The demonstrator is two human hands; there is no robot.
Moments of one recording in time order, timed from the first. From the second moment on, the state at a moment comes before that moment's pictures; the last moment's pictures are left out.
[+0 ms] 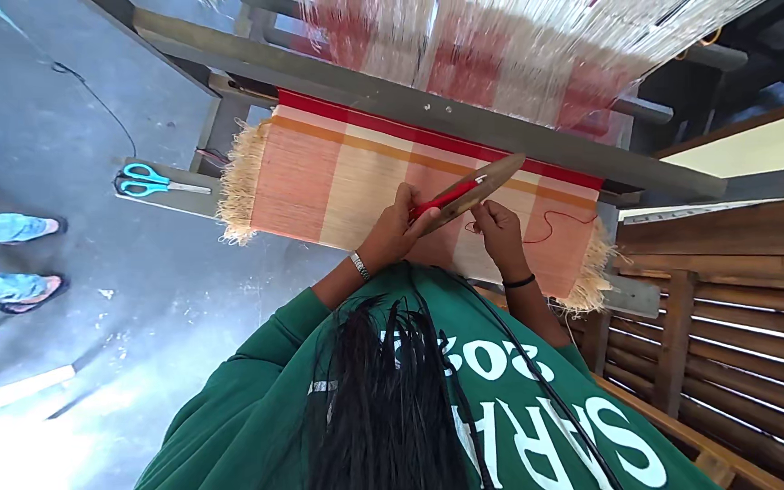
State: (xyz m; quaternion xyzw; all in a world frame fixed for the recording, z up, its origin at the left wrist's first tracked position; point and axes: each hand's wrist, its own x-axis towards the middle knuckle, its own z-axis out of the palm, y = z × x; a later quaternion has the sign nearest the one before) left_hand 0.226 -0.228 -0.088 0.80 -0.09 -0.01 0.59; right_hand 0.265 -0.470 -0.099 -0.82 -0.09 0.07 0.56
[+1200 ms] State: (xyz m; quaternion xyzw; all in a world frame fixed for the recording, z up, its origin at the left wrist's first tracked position) left_hand 0.226 -0.224 -0.074 0.51 0.01 -0.22 0.83; right_hand 0.268 -0.465 -0.088 -0.77 -0.09 0.10 0.63
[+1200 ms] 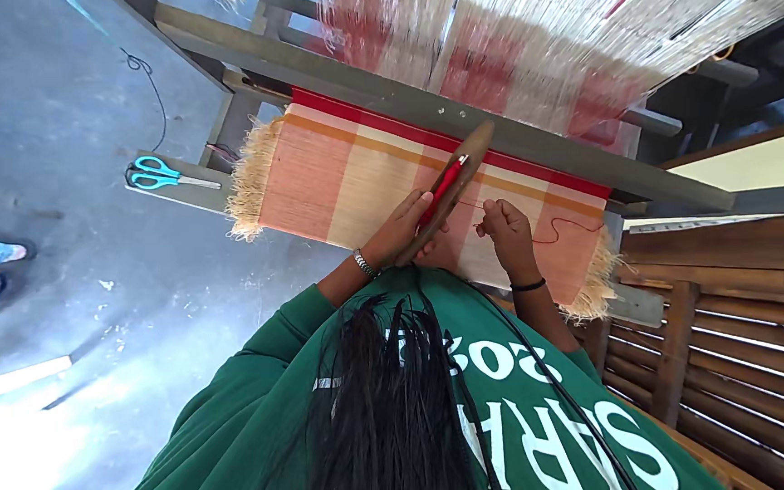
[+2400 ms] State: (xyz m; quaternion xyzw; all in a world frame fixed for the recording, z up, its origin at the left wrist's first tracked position) left_hand 0.260 -0.195 -0.019 0.69 -0.24 -0.46 0.51; right_hand 0.334 -0.620 0.007 -0.73 0.12 -0.23 0.63
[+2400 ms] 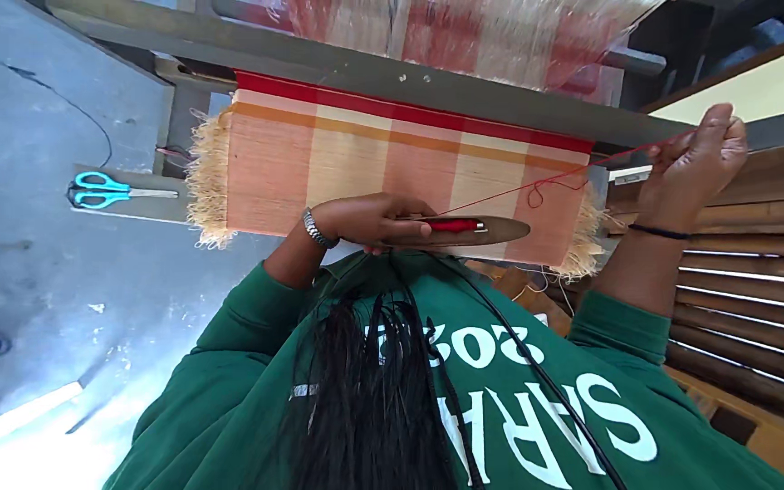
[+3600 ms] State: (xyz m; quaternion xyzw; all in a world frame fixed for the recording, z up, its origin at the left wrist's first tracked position) left_hand 0.277 -0.246 -0.071 0.75 -0.01 -0.20 0.63; right_hand 0.213 -0.523 -0.051 -0.75 0.07 0.19 0.63
